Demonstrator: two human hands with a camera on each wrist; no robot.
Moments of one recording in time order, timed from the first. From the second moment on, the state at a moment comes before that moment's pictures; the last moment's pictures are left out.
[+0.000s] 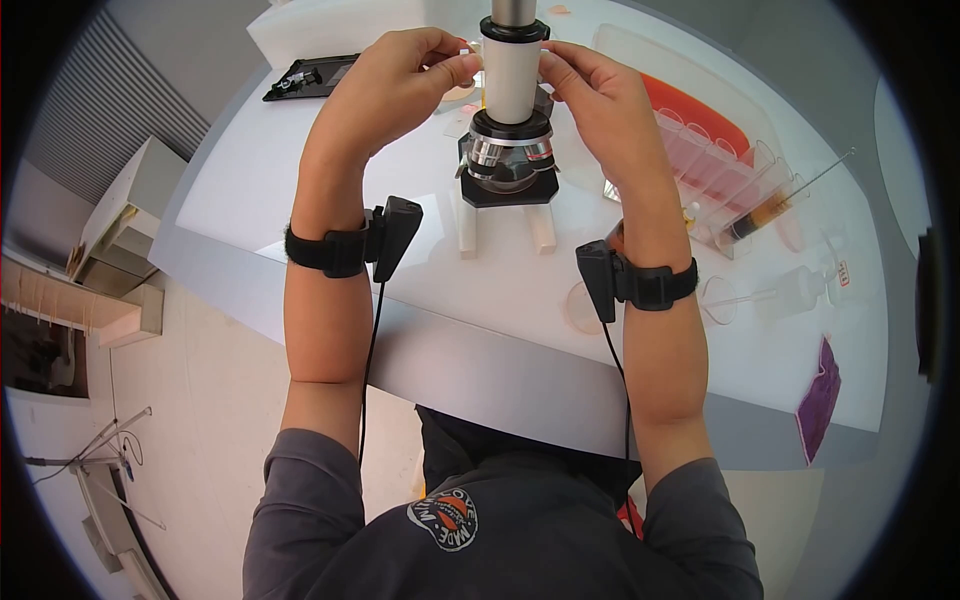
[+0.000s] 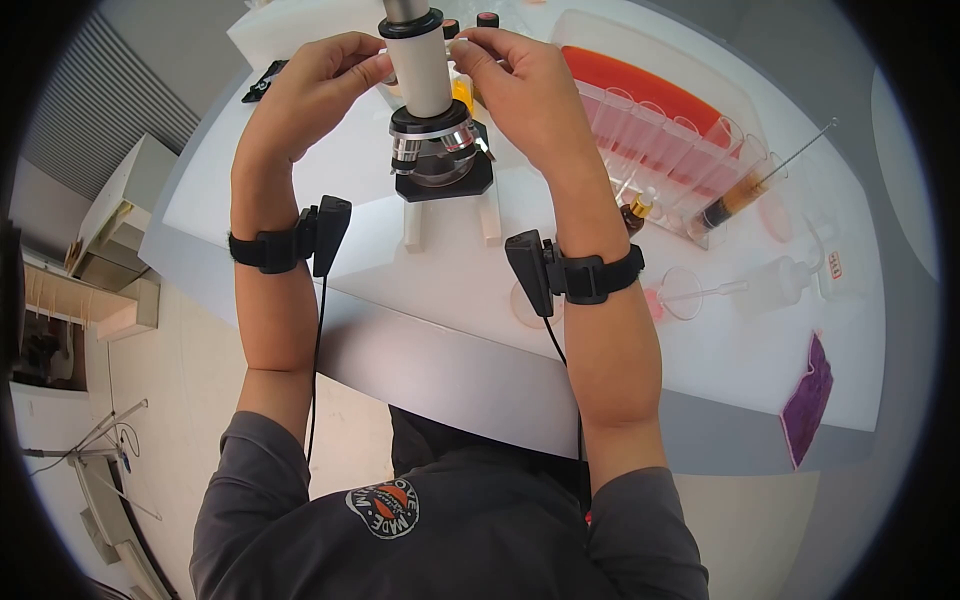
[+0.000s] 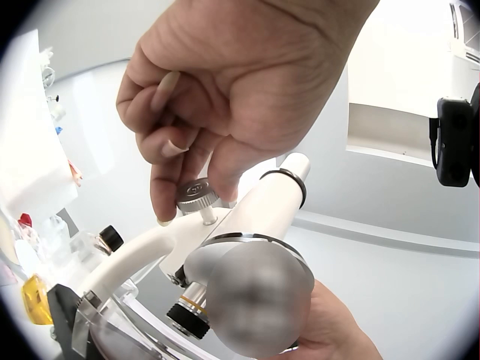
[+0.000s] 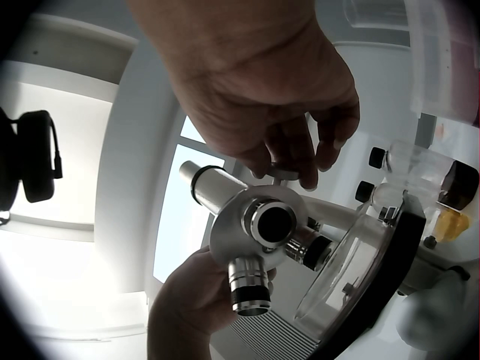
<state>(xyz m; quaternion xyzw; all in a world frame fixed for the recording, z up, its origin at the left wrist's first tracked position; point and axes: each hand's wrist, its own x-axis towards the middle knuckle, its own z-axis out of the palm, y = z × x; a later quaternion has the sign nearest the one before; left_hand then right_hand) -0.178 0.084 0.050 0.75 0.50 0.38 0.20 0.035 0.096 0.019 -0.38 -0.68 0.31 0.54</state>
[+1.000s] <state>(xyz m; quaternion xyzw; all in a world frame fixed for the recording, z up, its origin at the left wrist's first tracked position) -0.179 0.086 0.047 0.76 0.49 0.38 0.21 0.036 0.102 0.015 -0.36 -0.69 0.31 0.54</state>
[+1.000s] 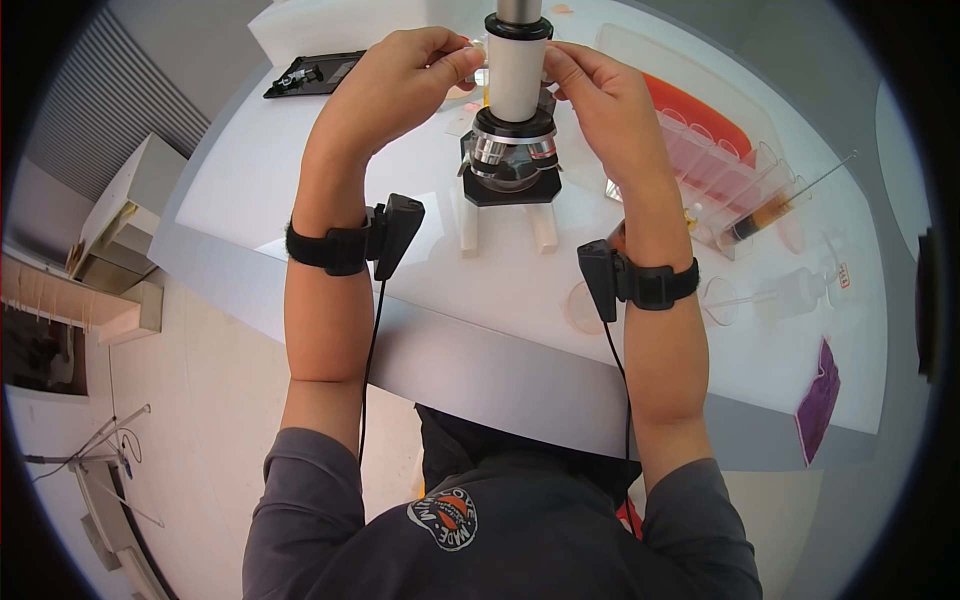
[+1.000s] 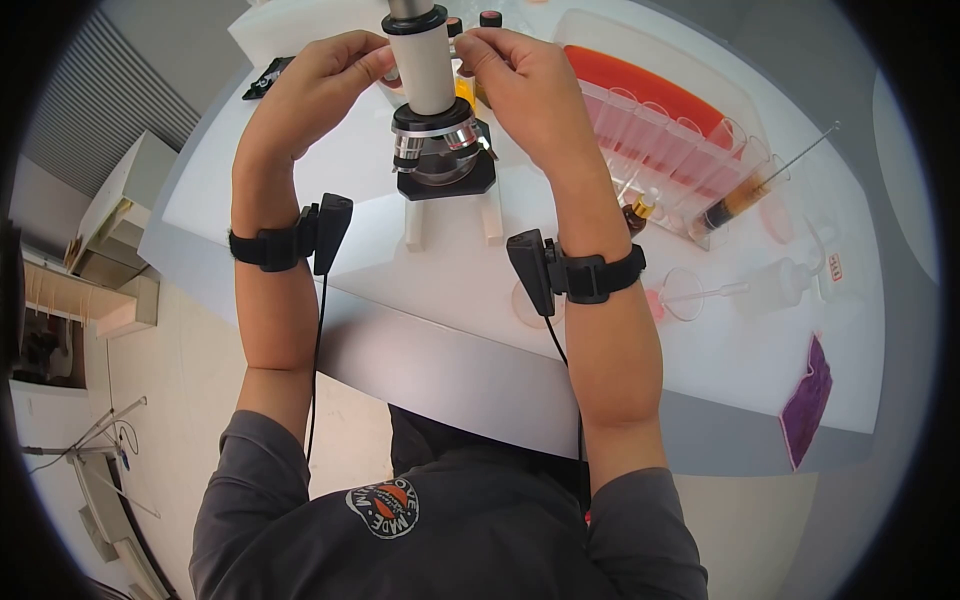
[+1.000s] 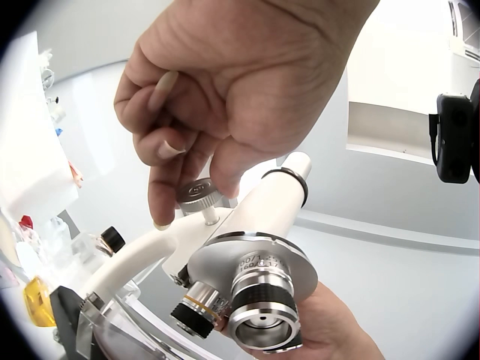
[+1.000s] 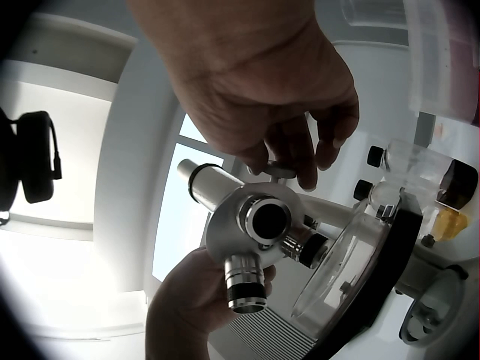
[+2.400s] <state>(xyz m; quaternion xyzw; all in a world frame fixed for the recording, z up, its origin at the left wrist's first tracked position) -0.176 0.086 0.048 0.75 0.53 0.36 0.20 0.038 0.106 0.012 -0.37 -0.69 0.32 0.53</state>
